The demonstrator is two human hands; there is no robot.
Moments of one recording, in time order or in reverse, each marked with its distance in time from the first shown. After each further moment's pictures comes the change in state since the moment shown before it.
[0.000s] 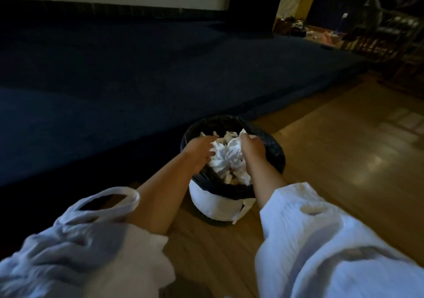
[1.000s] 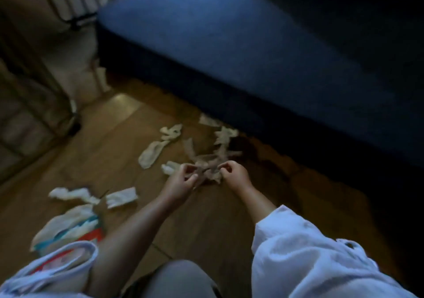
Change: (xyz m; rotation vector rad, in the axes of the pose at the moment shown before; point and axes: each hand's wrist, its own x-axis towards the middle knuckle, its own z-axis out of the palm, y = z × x) left_hand -0.394 -0.324 -0.374 0.036 1.178 -0.093; right_hand -0.438 0.124 0.416 -0.703 -1.296 -0.701
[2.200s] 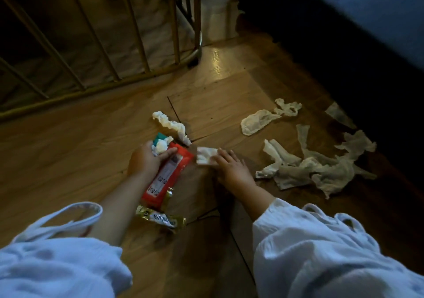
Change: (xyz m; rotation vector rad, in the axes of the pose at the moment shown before) left_hand -0.047 -0.264 -0.145 0.043 0.742 -0.524; right_hand 0.036 -0.027 0.259 -0.799 -0.581 -0.656
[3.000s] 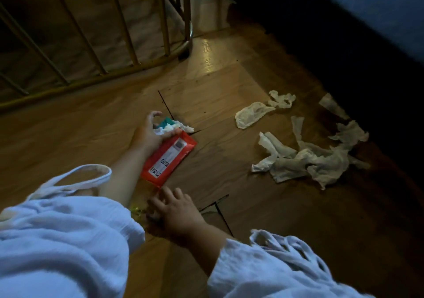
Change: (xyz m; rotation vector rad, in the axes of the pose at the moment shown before) left_hand 0.033 0.031 0.003 -0.096 -0.143 0.090; right_hand -0.047 -0.100 0.078 -0.006 0.014 -0.359
